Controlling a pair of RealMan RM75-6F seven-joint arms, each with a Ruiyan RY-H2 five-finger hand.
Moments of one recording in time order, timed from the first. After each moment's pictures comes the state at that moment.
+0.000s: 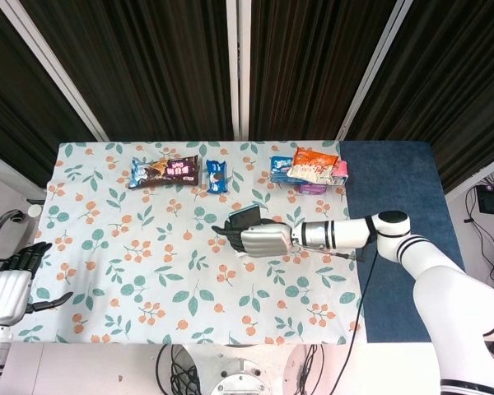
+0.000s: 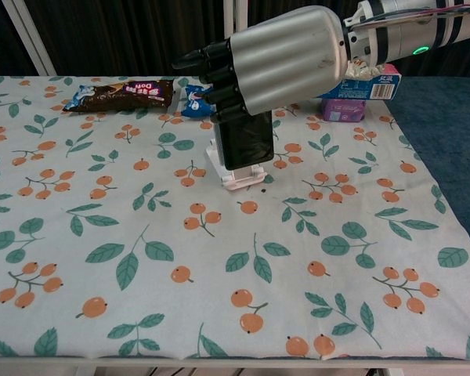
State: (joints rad) left arm -0.11 -1.22 -0.02 -1.40 1.49 1.44 -0.05; right arm 1.27 -1.54 -0.16 -0.71 -2.24 1.24 -0.30
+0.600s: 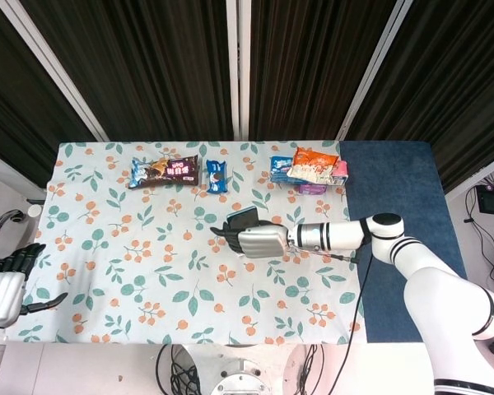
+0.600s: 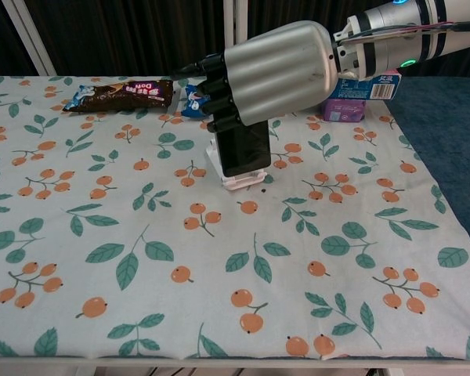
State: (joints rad) left arm -0.10 -1.22 -0.02 -1.38 1.49 1.45 -0.09; right arm 1.28 -1.58 -0.19 -0.68 -2.20 1.22 -0.31
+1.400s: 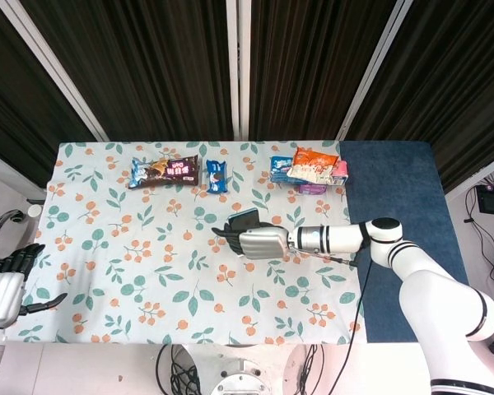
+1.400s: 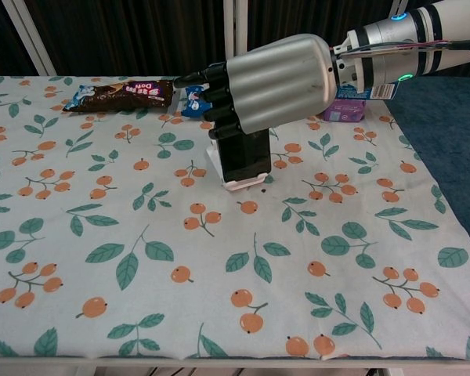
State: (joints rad) left arm -0.09 -1.22 -0.02 -1.38 1.49 1.45 -0.09; right arm 1.26 -1.62 -0.22 -0.65 -2.16 1.23 -0.32
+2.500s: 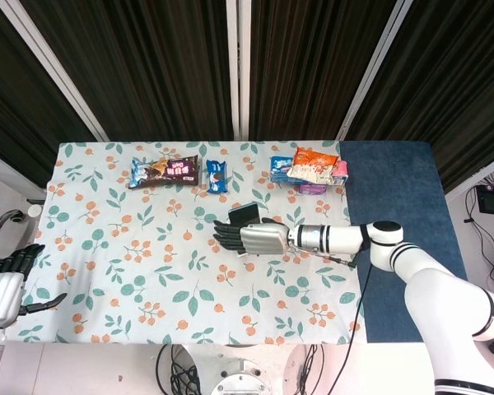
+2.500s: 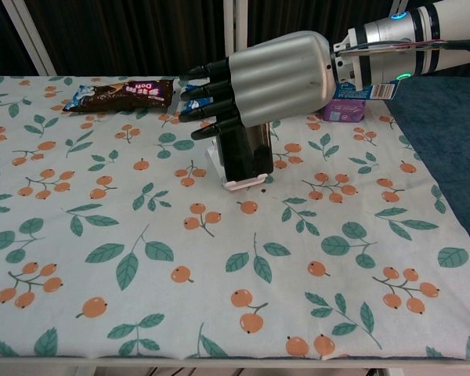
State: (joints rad) left arm -0.09 -1.22 -0.02 -1.37 1.49 1.44 -0.11; right arm 1.27 -1.58 -0.21 -0.74 -2.10 1.15 -0.39
